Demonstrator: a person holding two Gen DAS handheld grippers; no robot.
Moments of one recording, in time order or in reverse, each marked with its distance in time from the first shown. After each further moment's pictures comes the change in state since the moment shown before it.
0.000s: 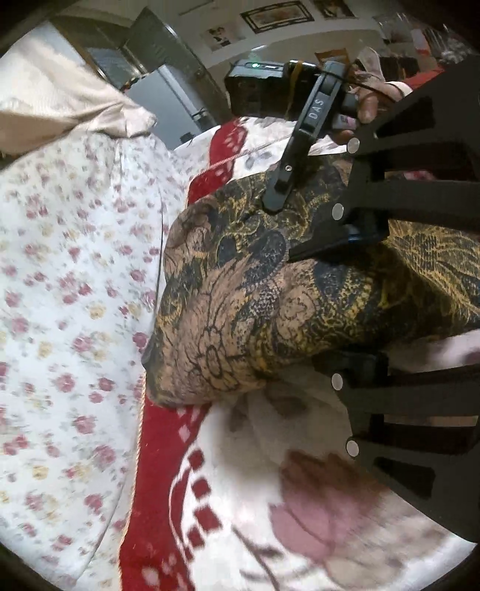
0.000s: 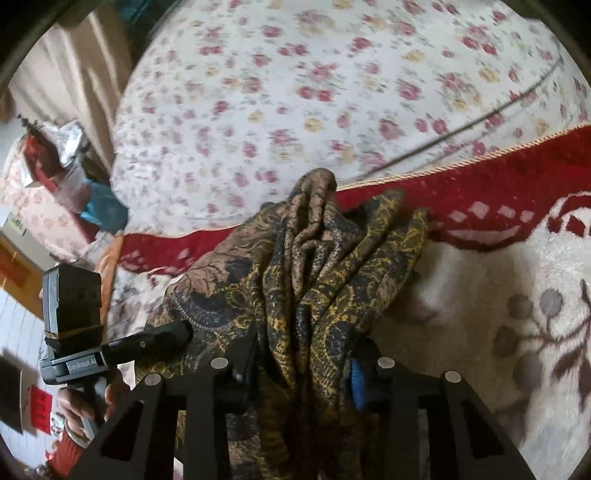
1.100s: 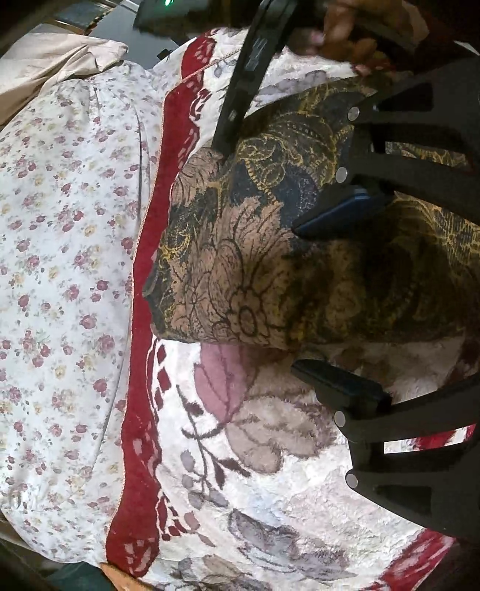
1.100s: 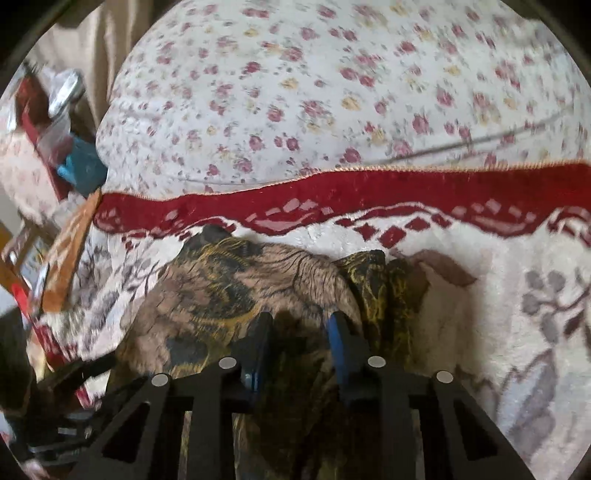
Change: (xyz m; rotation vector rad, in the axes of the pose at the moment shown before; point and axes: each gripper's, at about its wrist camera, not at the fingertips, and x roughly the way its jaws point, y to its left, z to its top) left arm -0.030 0.004 -0.084 0.051 -0.095 0.471; right arm 0.028 0.066 -0.036 -0.147 0.026 -0.225
